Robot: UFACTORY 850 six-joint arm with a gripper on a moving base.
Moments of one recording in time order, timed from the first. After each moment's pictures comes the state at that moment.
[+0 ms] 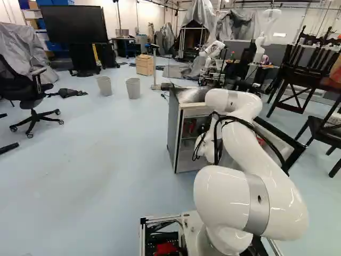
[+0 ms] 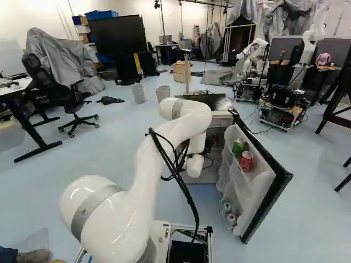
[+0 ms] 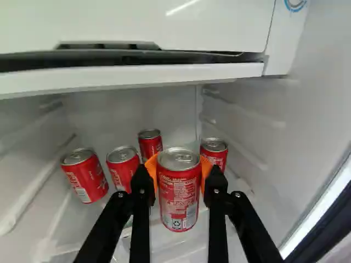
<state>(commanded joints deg) -23.2 -76.8 -70.8 -10.2 89.4 0.0</state>
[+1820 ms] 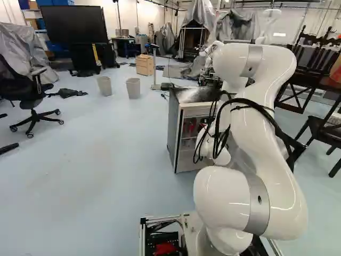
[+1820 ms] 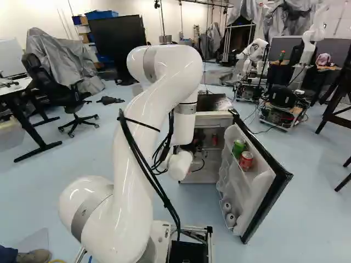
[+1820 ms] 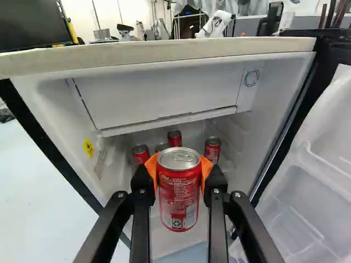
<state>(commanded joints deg) -22.0 -46.6 -33.4 -10.2 88.3 0.0</state>
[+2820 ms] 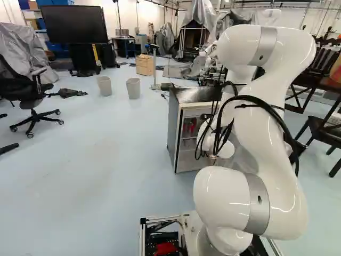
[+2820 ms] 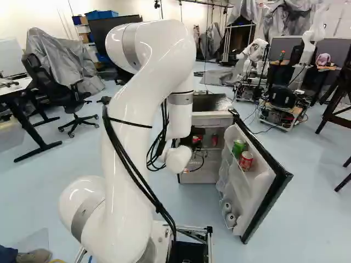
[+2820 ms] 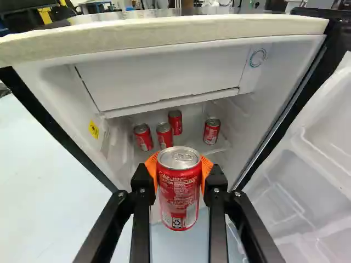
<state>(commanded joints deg) -22.0 -36.9 -28.9 -10.2 73.8 0.0</state>
